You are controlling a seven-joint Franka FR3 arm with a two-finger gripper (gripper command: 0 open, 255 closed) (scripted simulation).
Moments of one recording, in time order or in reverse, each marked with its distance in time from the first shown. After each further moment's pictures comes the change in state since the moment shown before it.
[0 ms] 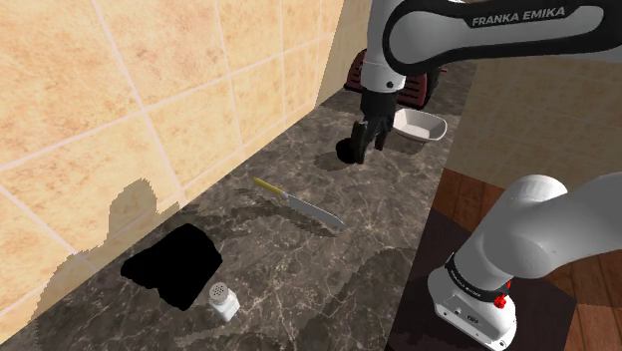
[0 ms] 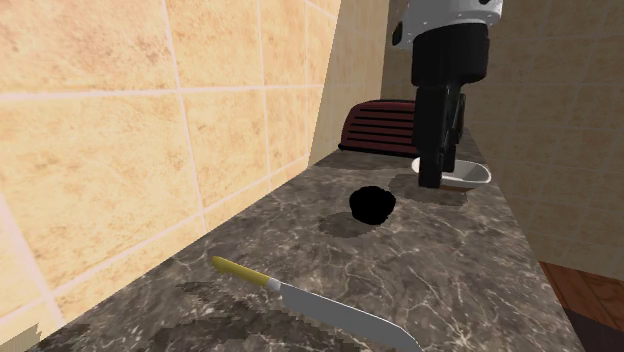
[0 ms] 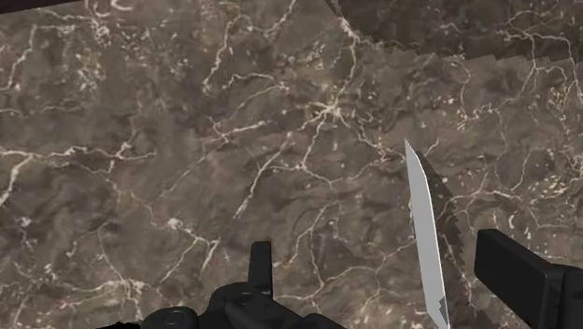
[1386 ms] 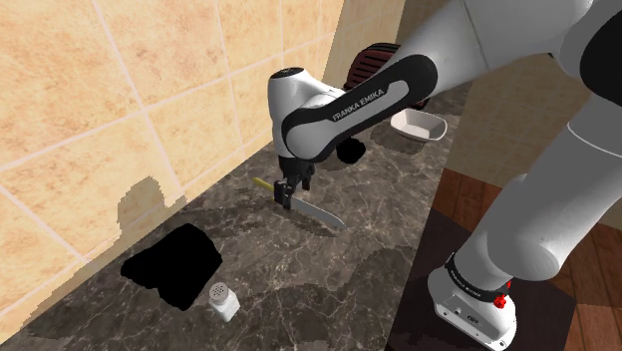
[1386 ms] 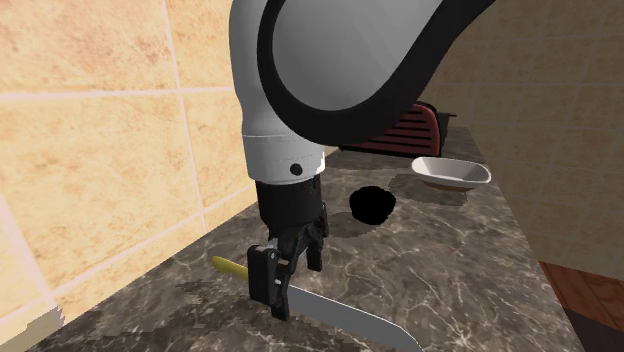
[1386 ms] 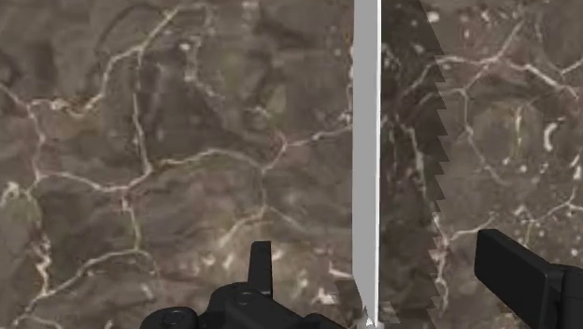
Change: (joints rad) arm 0.092 0.614 0.208 0.179 -0.092 0.449 0.134
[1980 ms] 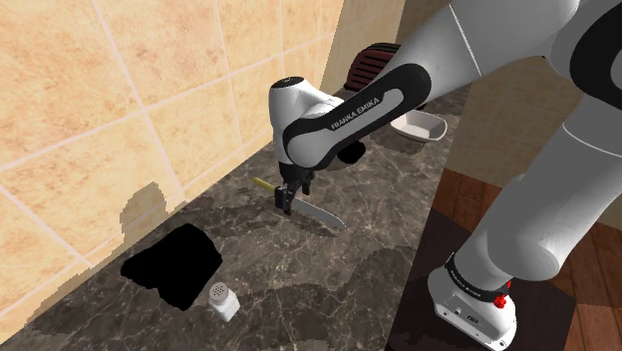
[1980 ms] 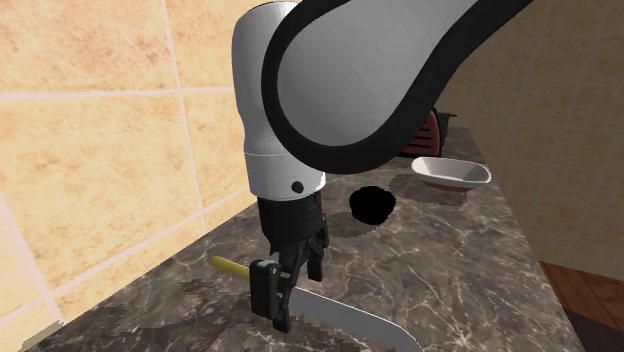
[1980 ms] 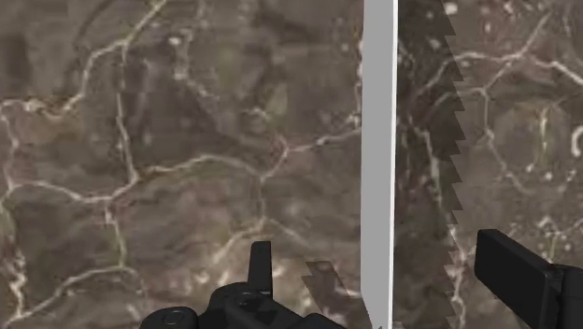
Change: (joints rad) arm 0.002 0.026 0.002 -0.022 -0.007 0.048 0.006
